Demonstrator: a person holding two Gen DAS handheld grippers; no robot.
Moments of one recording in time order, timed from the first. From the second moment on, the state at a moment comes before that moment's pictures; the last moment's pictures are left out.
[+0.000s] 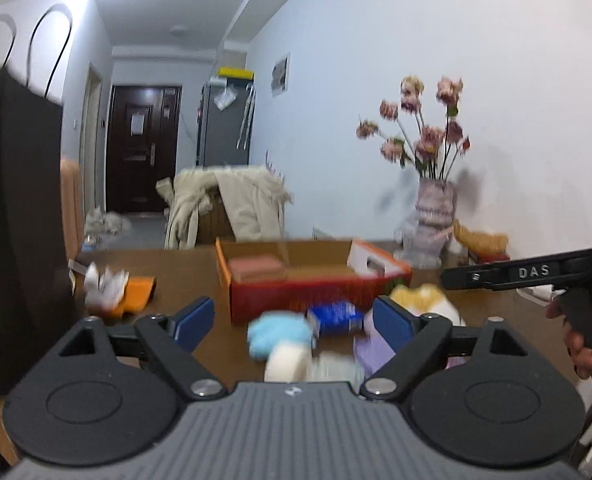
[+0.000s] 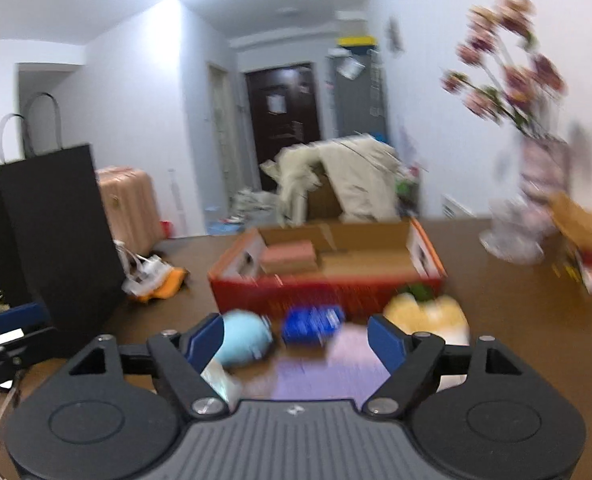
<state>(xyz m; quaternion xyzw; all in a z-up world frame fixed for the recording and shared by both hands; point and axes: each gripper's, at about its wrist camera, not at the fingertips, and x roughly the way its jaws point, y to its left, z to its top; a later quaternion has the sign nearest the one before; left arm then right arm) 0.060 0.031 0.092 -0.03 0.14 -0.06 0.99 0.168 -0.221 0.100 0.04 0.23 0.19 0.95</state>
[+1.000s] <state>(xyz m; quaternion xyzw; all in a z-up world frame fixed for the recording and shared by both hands) 0.098 0.023 0.020 -0.05 0.22 -0.09 0.97 0.134 -0.218 0.022 0.03 0.25 0.16 0.95</state>
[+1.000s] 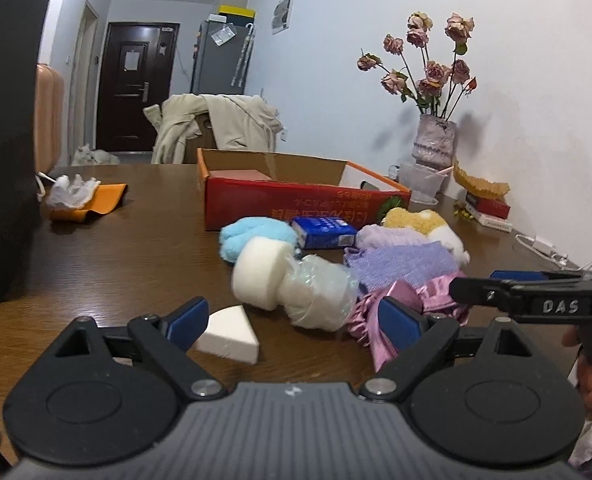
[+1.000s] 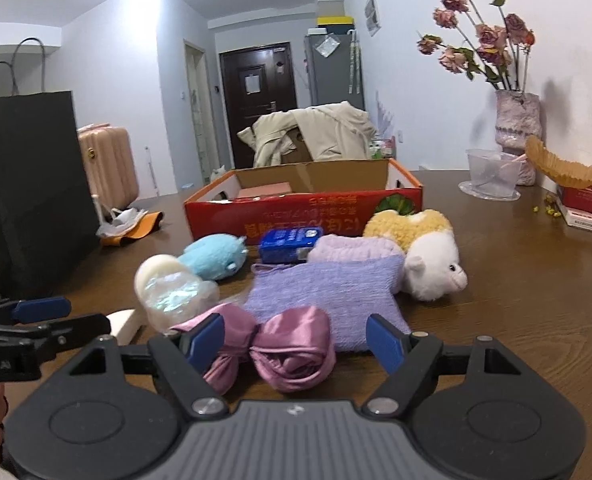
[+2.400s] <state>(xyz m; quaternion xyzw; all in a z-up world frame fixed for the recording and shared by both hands) 0.455 -0.027 0.121 -0.16 0.33 -0.19 0.91 0.450 -0.246 0.098 0.10 0.28 0.27 0.92</state>
